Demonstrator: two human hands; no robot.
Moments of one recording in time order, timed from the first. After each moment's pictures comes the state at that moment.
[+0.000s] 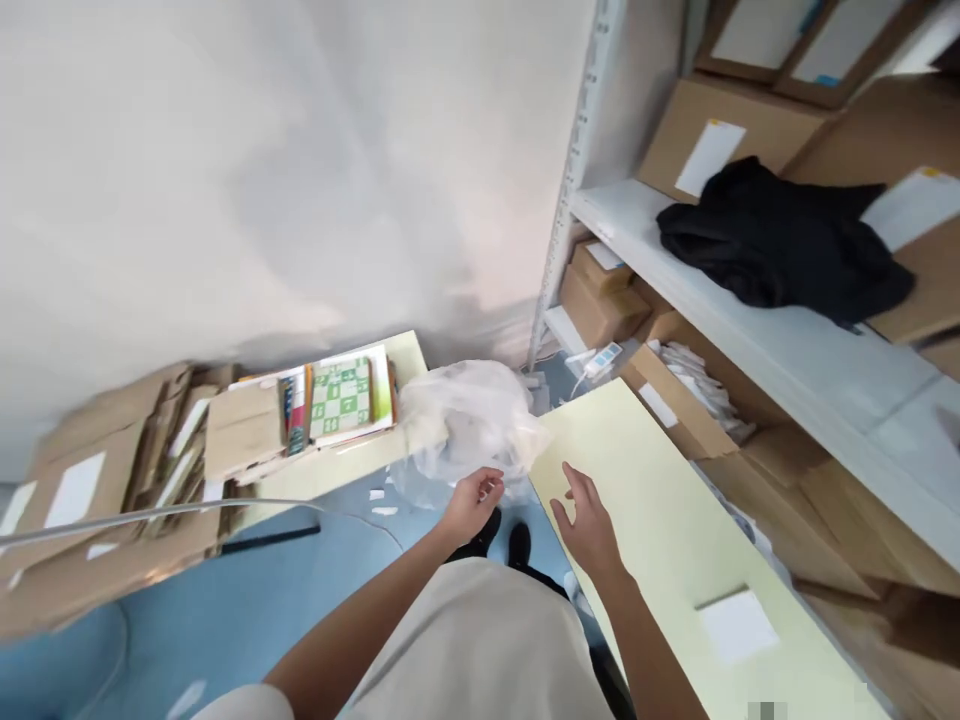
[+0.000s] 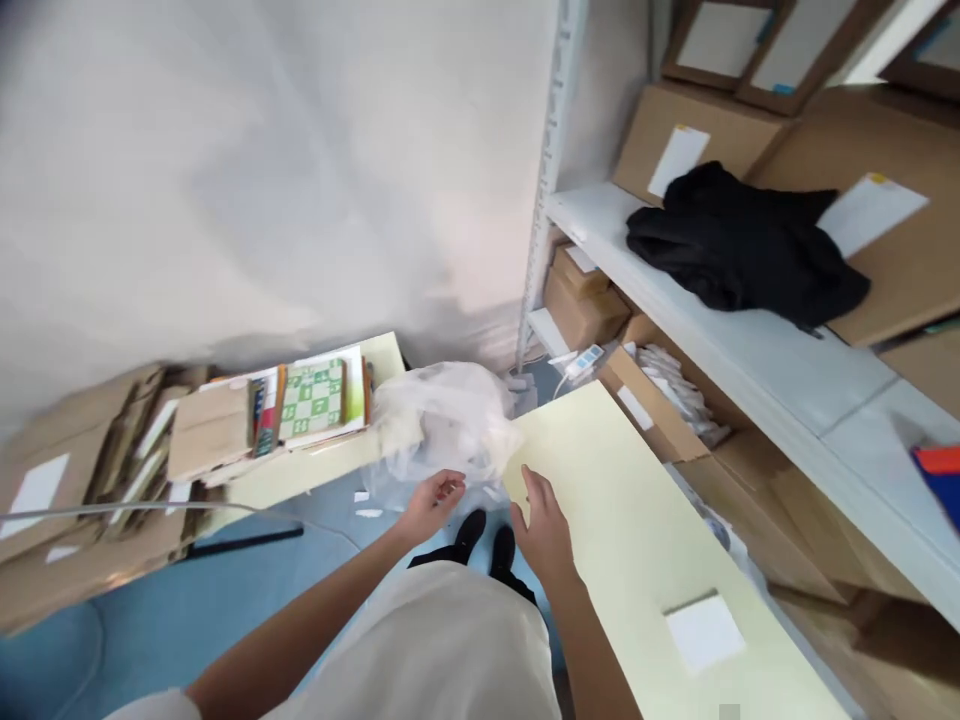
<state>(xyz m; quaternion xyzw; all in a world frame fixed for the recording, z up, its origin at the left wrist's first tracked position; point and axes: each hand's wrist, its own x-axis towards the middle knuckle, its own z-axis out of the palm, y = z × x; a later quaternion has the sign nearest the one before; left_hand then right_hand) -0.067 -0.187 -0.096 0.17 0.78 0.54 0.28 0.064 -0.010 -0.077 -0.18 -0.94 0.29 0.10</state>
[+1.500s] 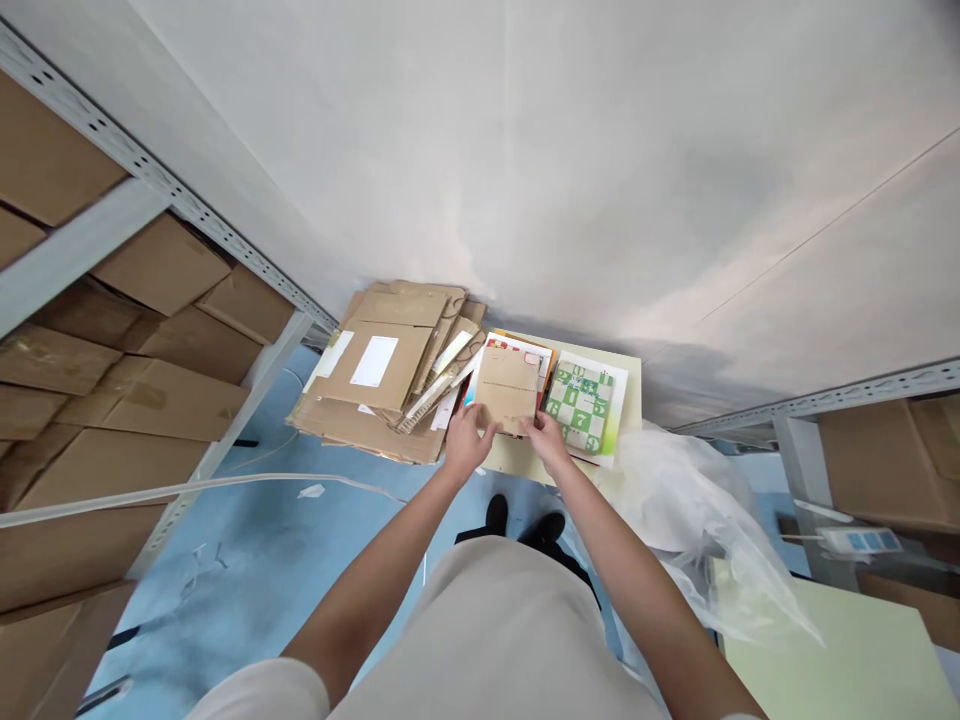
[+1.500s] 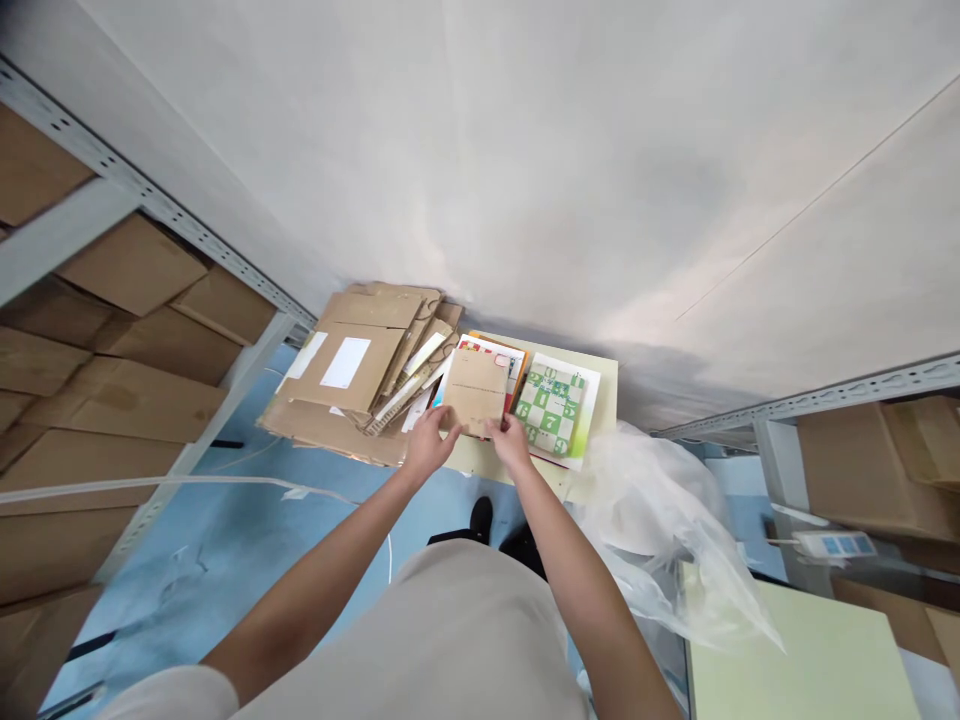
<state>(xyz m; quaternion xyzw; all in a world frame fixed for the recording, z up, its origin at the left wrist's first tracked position) -0.255 -0.557 -0.131 -0.09 0.93 0.35 -0.04 -0.292 -0.396 -0.147 -0.17 -0.70 0.67 -0.18</state>
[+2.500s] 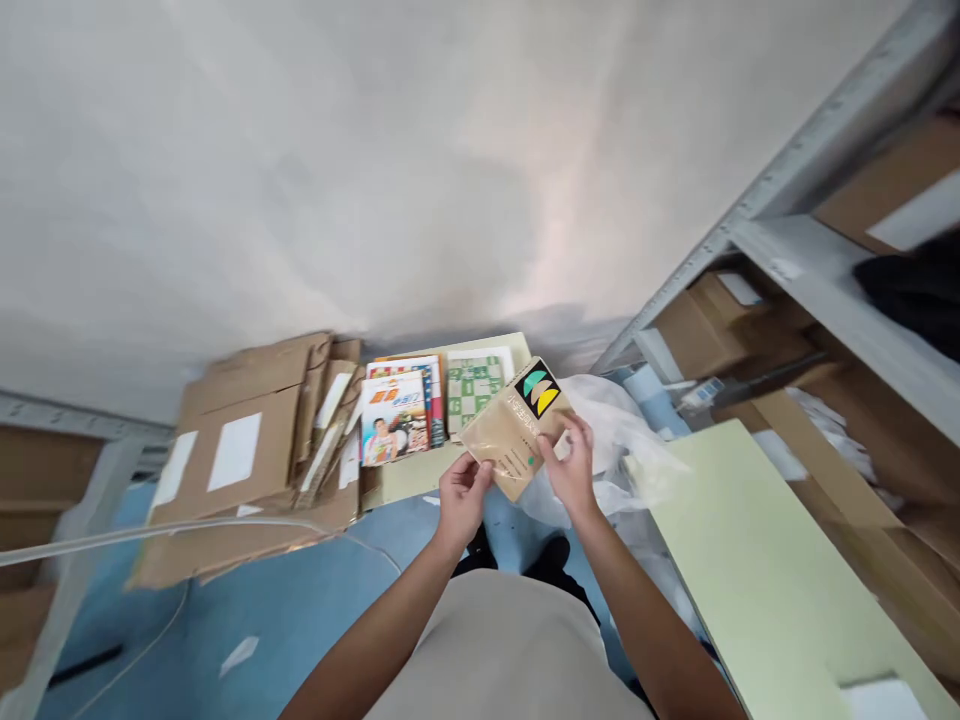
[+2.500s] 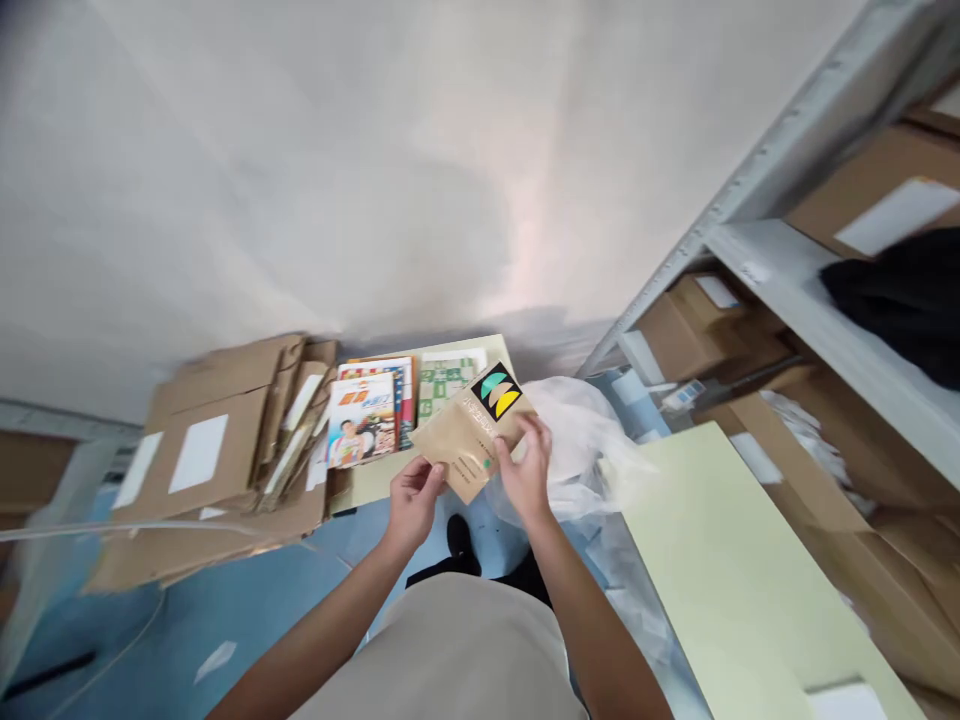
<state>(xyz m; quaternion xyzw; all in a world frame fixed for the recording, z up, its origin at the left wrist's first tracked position) -0.188 -0.432 -0.069 -0.02 0.66 0.74 0.11 -0.176 -0.262 -0.057 -0.21 -0.81 0.50 0.21</state>
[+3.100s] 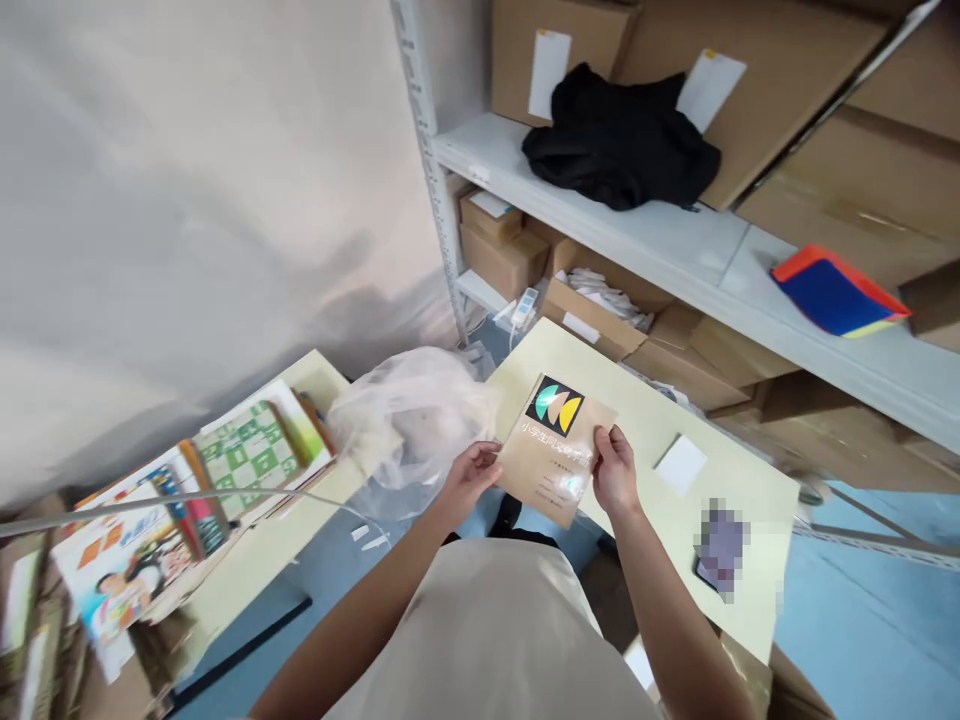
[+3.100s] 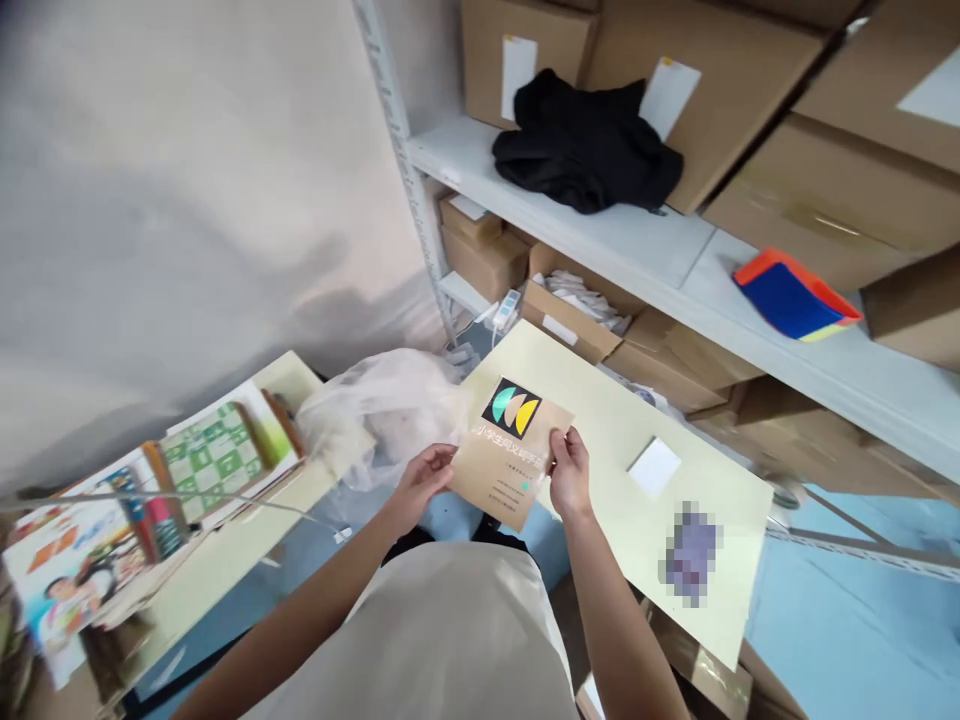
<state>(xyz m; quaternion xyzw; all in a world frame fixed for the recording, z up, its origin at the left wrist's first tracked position) -0.065 -0.175 -0.065 0.19 0.55 0.61 0.54 0.102 -0.021 -0.047 -0.47 -0.44 0.67 0.37</state>
